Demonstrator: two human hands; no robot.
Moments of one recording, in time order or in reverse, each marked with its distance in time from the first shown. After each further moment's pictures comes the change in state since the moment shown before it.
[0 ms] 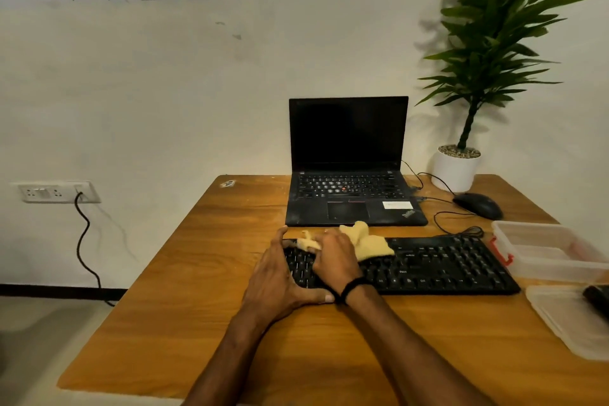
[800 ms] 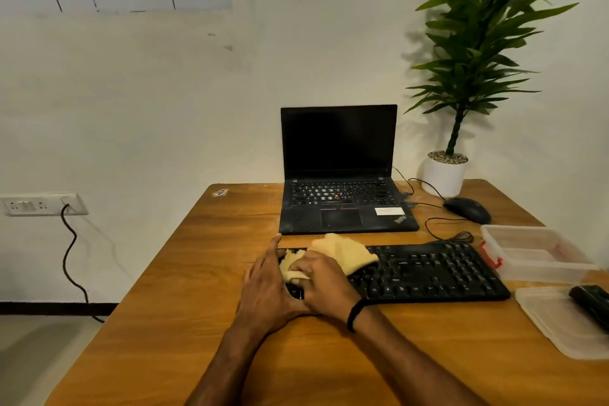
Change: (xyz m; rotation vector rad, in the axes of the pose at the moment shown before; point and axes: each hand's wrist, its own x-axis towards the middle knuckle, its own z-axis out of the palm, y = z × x) left_hand 0.000 -0.004 0.000 0.109 0.017 0.033; right_hand -0.021 0.000 0.000 0.113 -0.149 -0.135
